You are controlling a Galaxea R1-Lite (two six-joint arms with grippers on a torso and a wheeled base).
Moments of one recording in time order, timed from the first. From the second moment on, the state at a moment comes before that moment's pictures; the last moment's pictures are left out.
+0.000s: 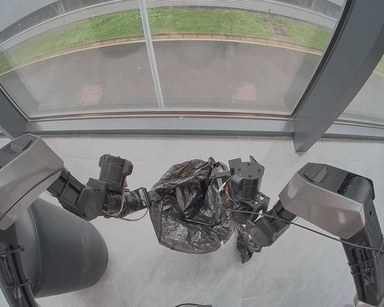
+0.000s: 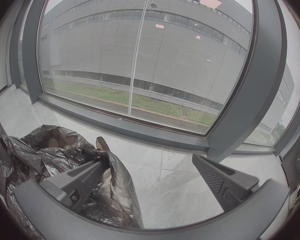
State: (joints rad) left arm -0.34 2.17 -1.04 -0.35 -0.03 -0.59; right arm 0.62 2.50 -1.22 -1.26 -0.65 -0.20
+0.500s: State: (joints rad) left arm -0.33 2.21 -1.03 -0.47 0.06 -0.56; right arm 0.62 2.51 -1.22 -1.26 -0.64 -0.20
